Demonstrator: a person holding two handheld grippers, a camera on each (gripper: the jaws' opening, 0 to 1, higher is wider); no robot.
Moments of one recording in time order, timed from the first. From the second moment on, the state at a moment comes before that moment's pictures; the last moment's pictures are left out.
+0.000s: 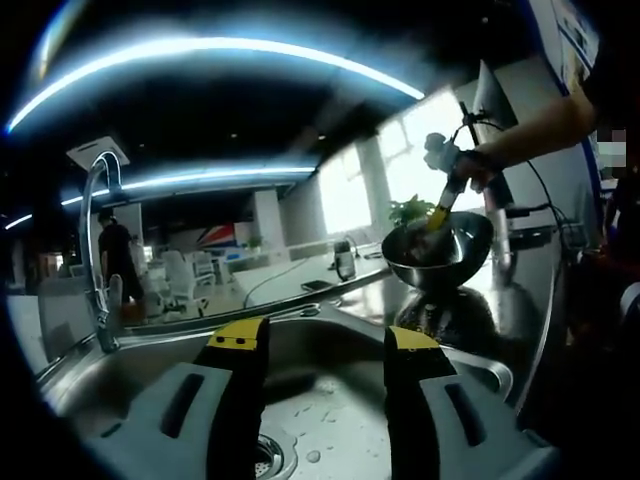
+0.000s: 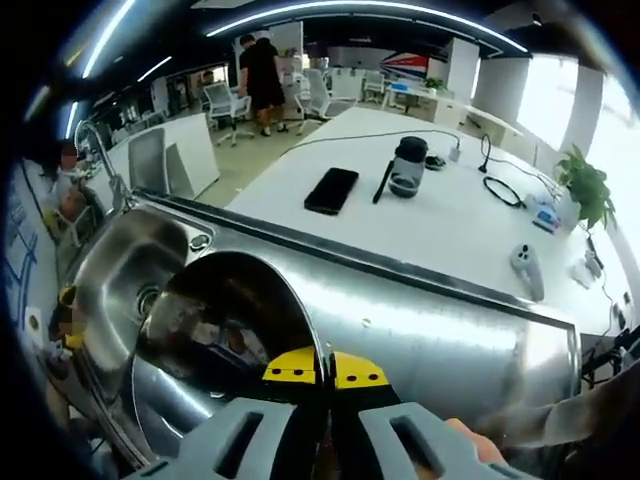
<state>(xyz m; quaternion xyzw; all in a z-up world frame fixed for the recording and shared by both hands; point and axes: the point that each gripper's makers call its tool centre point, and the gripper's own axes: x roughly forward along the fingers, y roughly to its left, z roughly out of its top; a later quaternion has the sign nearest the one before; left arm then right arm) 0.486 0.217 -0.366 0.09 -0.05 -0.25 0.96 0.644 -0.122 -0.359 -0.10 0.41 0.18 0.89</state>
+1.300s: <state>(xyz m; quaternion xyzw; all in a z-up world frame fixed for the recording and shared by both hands) 0.487 0.215 -0.369 0.10 -0.04 -0.25 0.96 0.654 -0.143 -0.381 -0.17 0.39 0.19 0.88</state>
